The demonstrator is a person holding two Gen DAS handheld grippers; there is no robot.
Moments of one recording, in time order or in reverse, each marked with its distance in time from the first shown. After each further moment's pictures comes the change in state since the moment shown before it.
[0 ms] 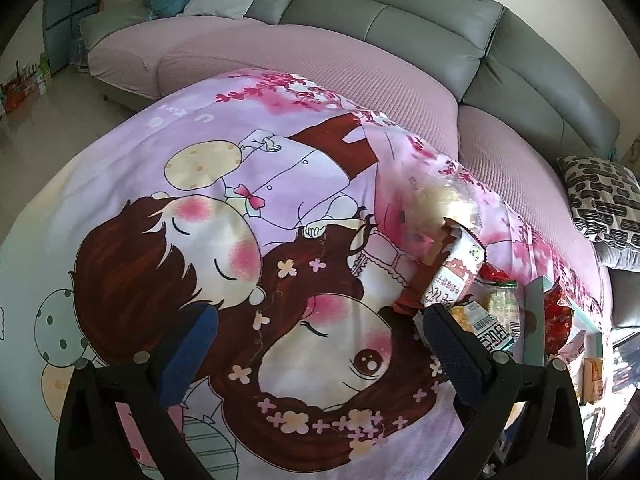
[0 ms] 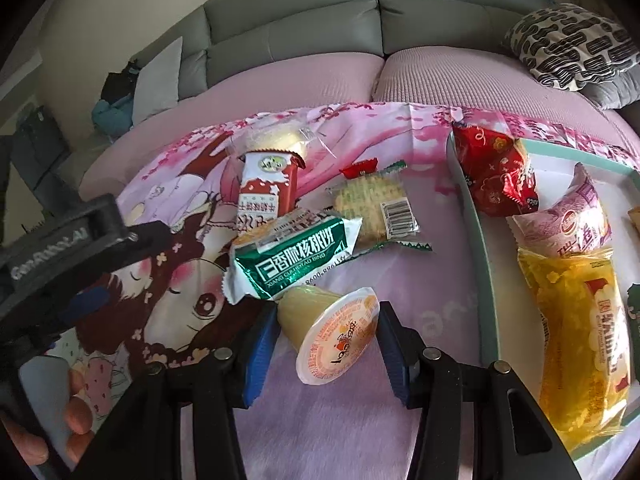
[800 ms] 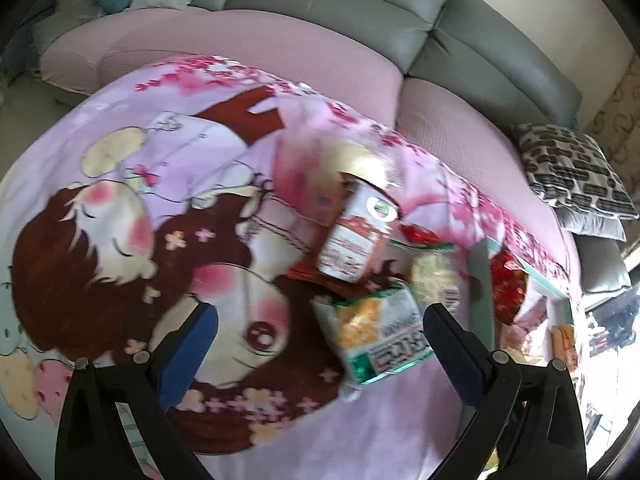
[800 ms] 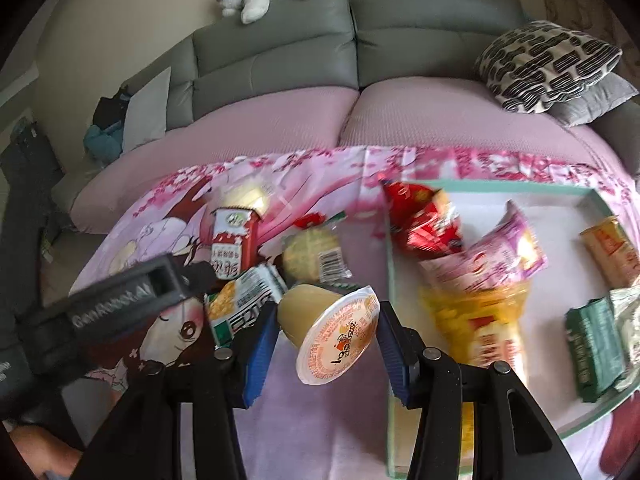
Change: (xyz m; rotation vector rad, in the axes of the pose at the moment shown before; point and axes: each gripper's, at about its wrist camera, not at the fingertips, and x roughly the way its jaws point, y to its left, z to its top) left arm 0.006 -0.054 -0.016 0.085 0.069 -0.155; right arm -0.048 -0.036 0.014 0.030 -0.105 -0.062
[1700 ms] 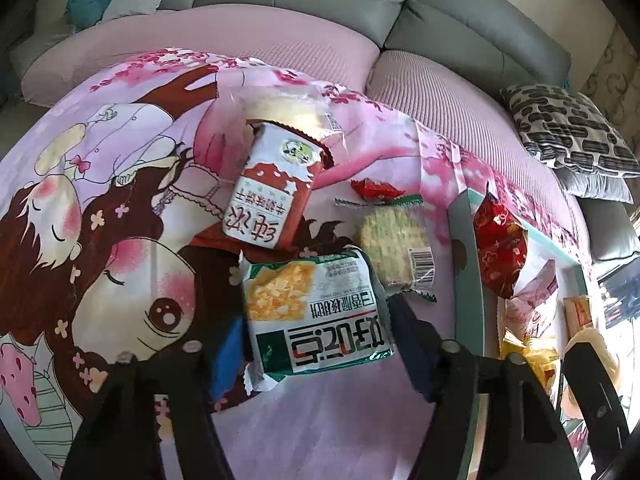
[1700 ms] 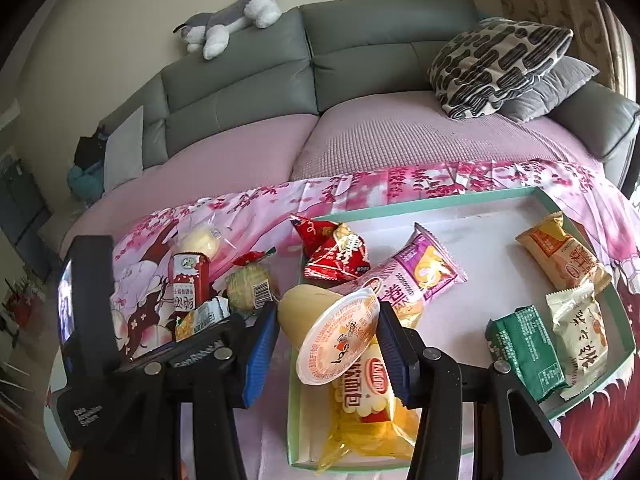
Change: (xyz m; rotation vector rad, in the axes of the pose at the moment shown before) left arm 0.033 -0.048 -0.022 0.082 0.031 0.025; right arm -0.033 -0.059 0.010 0.100 -0.063 -0.039
